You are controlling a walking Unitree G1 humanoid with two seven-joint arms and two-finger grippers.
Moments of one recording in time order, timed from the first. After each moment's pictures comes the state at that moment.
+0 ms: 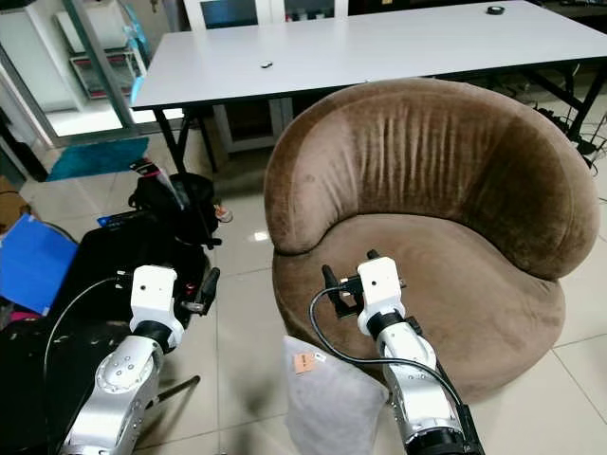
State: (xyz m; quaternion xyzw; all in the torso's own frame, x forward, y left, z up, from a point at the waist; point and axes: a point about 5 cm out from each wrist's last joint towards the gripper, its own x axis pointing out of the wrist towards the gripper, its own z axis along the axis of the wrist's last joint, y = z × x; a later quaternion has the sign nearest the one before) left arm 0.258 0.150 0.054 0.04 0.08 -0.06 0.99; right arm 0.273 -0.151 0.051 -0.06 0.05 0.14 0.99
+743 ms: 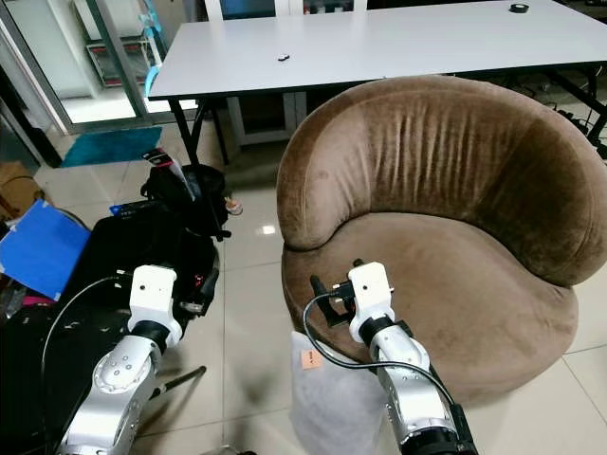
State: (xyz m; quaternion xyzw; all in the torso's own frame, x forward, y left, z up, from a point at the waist) left arm 0.257 0.152 0.054 0.06 0.08 -0.07 0.99; right arm 0.270 -0.142 0.040 -0.03 0.09 0.19 0.98
